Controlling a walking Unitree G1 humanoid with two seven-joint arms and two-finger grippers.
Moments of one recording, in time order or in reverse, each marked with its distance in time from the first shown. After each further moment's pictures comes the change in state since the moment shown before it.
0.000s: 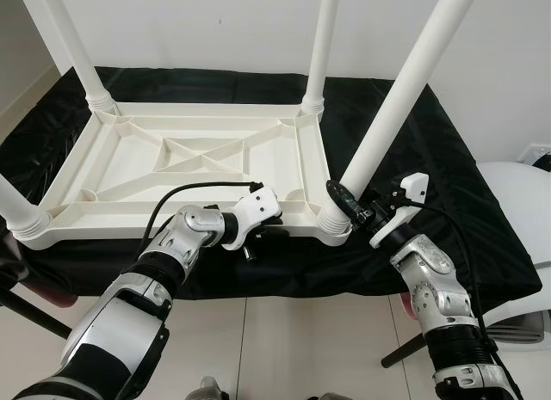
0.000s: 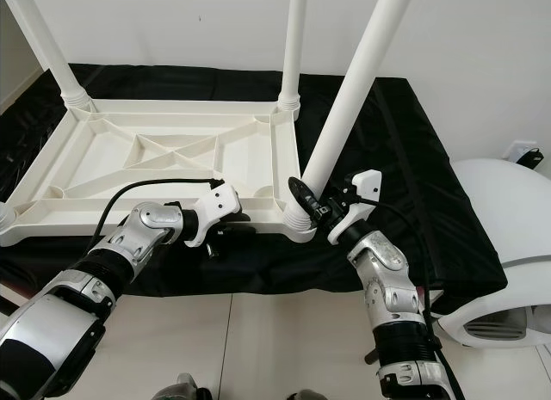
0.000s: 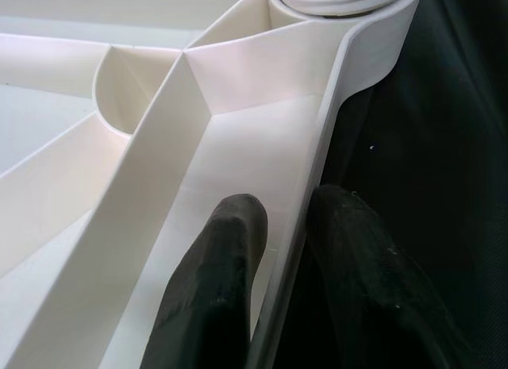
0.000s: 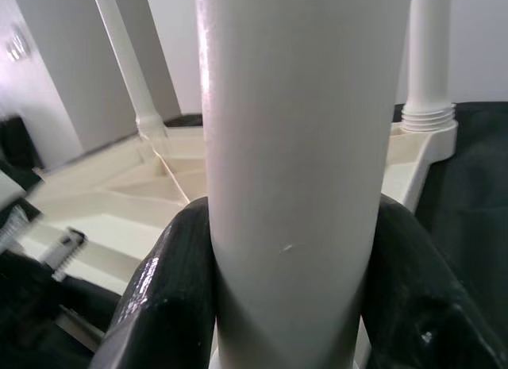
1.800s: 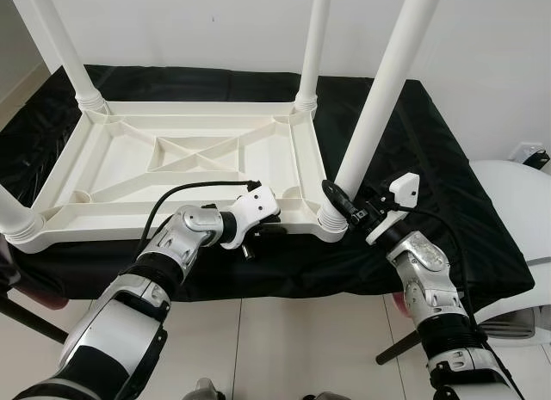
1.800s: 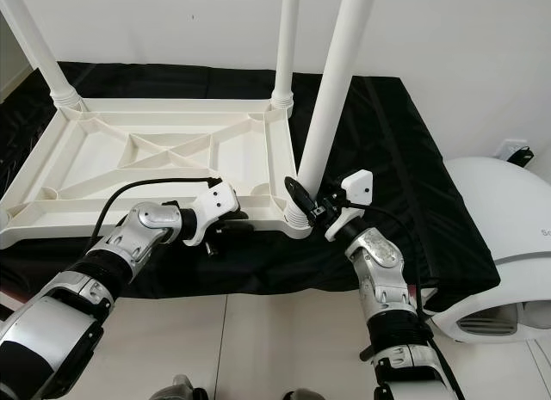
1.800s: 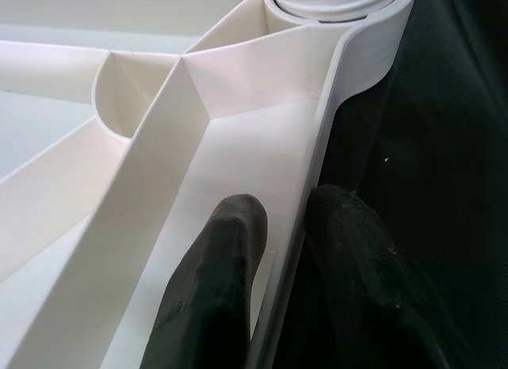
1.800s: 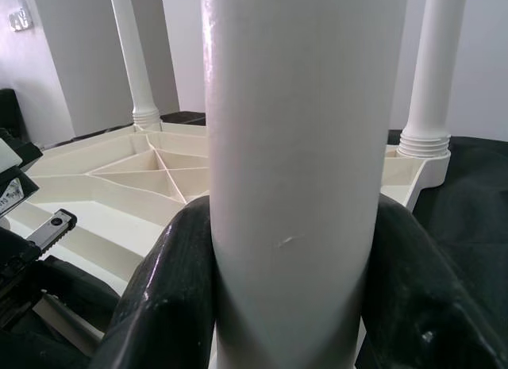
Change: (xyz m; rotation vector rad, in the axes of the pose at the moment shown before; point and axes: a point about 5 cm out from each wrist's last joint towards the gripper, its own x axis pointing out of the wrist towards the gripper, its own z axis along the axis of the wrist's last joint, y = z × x) left arm -0.002 -0.001 0.000 -0.001 -0.003 -0.007; right arm 0.010 0.002 -0.014 -0.066 0.011 0.043
